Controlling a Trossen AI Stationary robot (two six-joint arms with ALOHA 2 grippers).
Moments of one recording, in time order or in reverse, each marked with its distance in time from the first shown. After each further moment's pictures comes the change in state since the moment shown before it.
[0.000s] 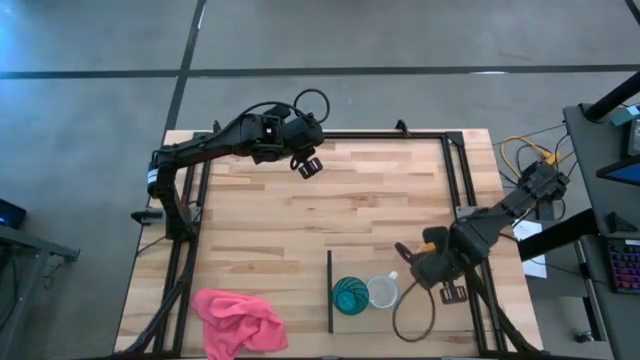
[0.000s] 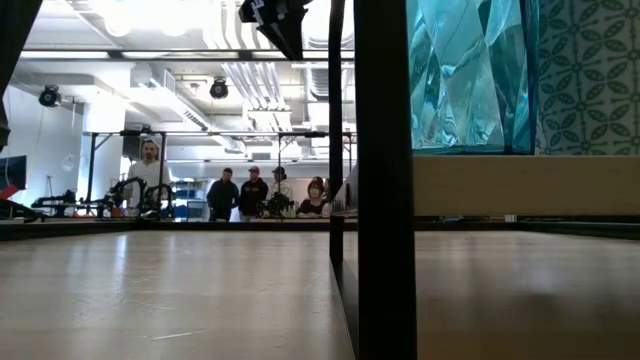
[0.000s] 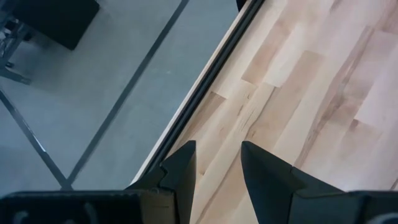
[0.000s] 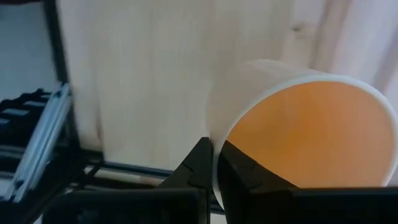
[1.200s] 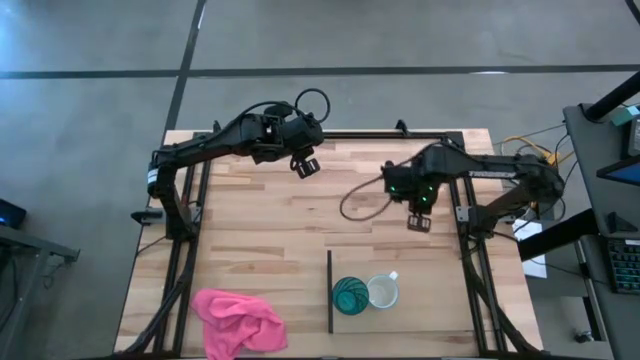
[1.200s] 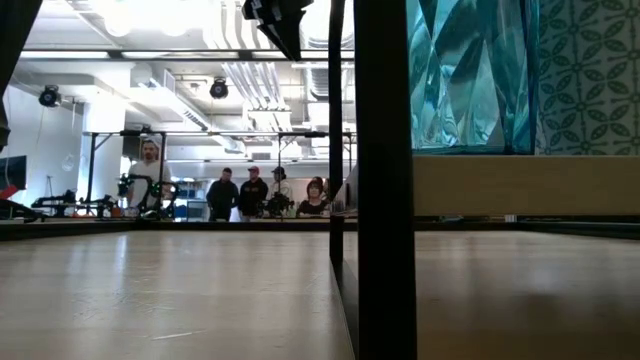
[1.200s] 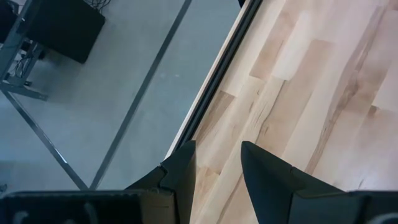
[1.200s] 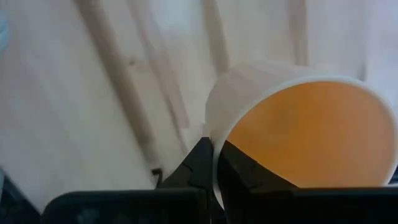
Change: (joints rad) left arm 0.003 0.000 0.000 0.000 -0.026 0.107; right arm -0.710 0.019 0.062 -0.153 0.103 -0.372
